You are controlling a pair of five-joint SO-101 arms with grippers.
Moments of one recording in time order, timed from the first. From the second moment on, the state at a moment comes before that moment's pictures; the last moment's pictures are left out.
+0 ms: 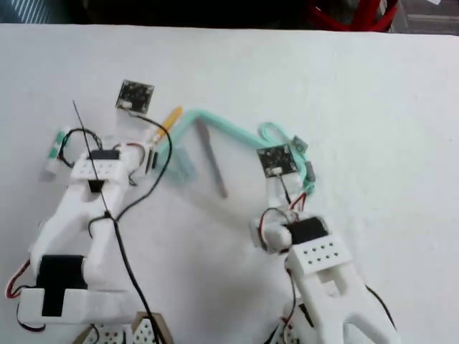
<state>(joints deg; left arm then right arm) -5.1 -4.3 40.4 32.2 -9.5 -21.5 -42.9 67.5 52.6 -2.8</state>
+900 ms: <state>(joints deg) -5.1 -4.3 40.9 30.8 -9.5 -28.7 -33.6 62.8 51.3 -3.7</state>
